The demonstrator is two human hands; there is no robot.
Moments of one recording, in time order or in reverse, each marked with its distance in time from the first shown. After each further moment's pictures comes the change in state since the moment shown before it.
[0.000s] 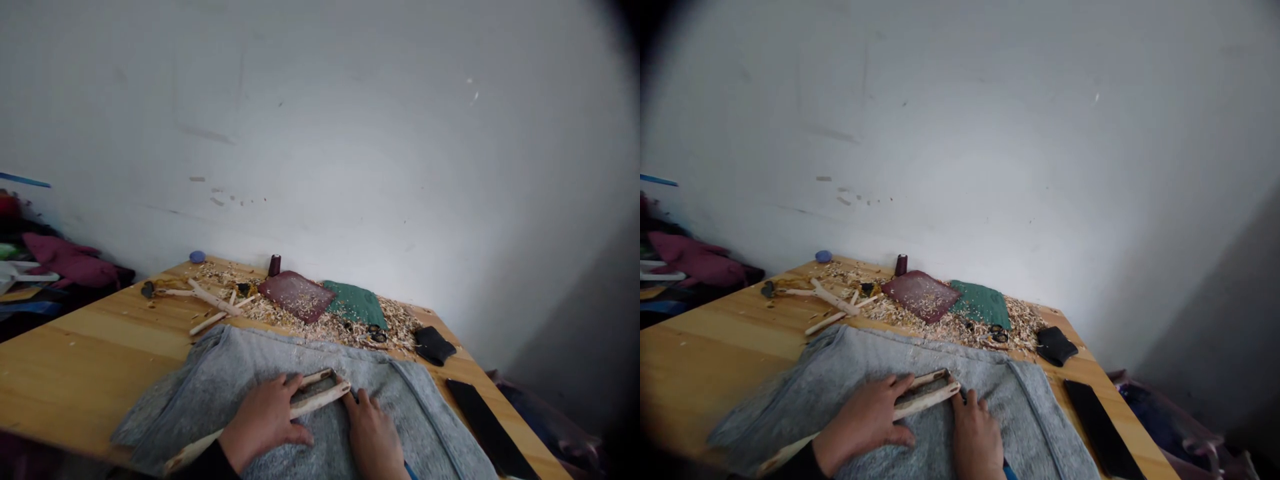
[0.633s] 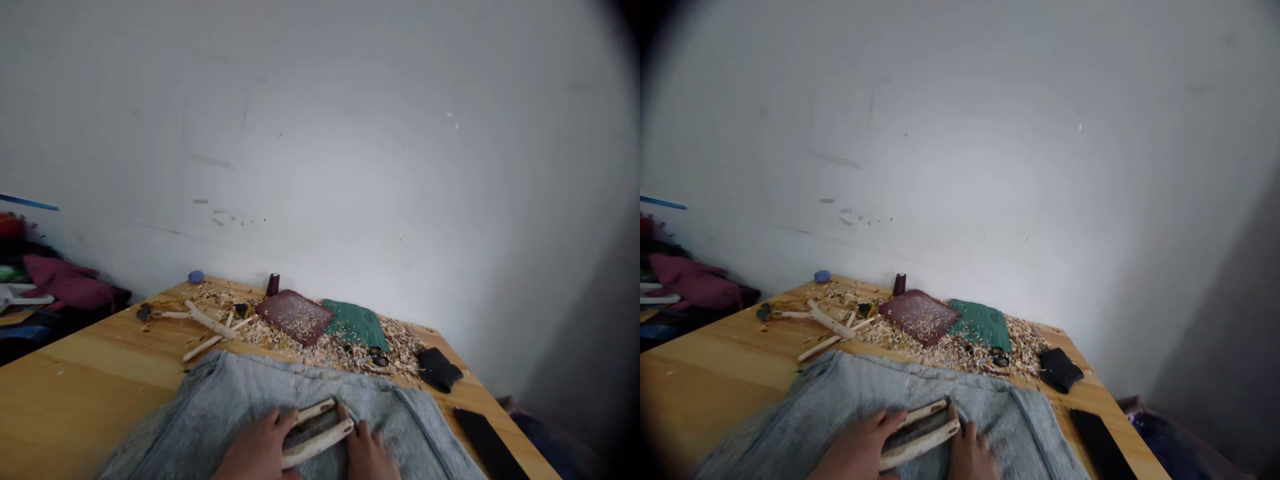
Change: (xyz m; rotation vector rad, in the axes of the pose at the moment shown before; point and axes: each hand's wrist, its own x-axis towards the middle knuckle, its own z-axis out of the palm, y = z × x) left_hand -0.008 -0.002 -0.001 -0.053 -0.079 -0.090; right_hand 0.022 0.003 0.043 0.118 0.136 0.050
